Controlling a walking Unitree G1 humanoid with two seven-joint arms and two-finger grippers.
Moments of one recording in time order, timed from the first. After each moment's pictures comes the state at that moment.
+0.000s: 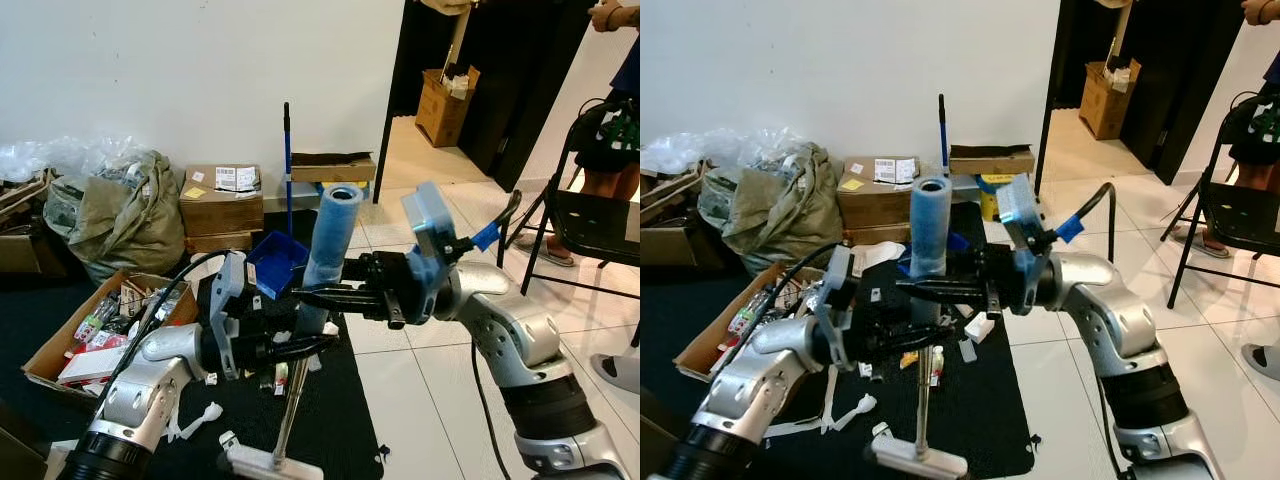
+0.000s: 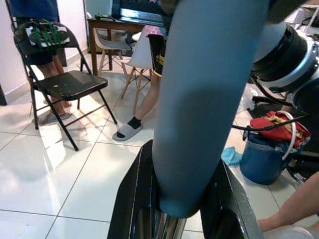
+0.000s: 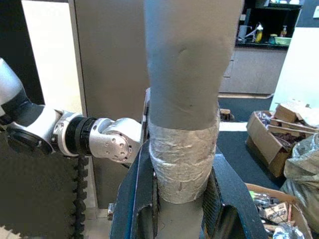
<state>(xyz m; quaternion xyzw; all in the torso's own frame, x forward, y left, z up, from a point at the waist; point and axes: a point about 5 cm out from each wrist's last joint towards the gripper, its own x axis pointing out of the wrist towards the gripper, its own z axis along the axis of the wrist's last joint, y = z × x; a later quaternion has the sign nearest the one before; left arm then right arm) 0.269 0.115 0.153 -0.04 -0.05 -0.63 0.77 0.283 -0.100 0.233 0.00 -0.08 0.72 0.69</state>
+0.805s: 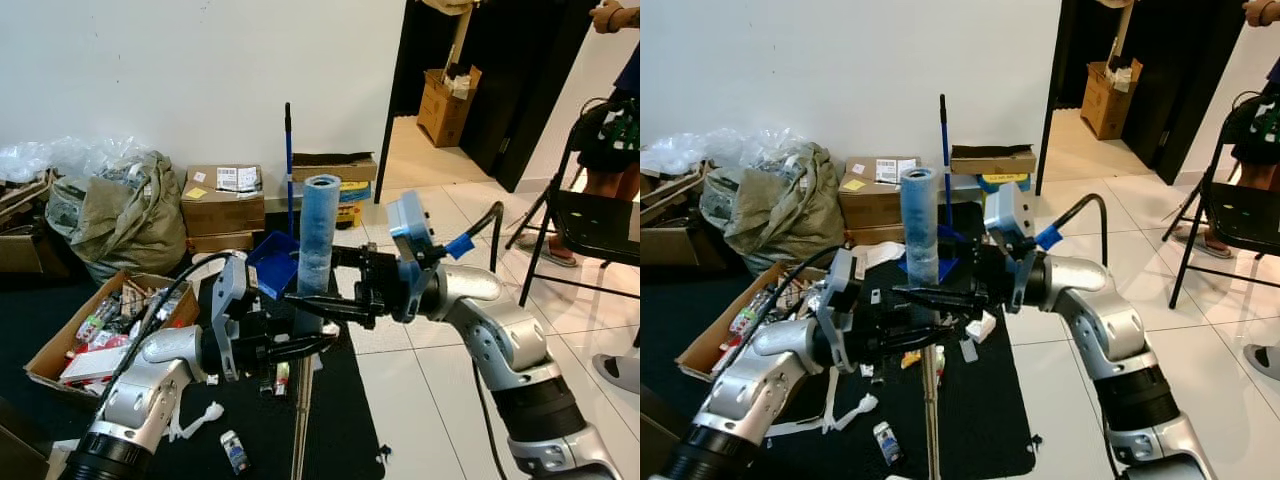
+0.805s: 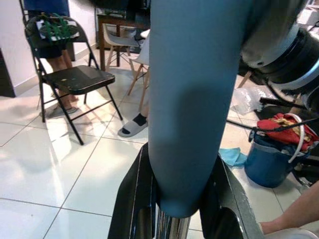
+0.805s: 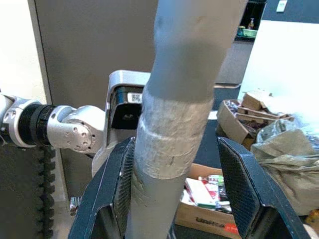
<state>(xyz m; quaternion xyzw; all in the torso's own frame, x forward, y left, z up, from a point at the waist) 0.270 0.117 0.148 -0.04 -0.04 -0.63 0.78 0.294 -0.102 0.230 -0.04 -0.09 0.66 0.74</state>
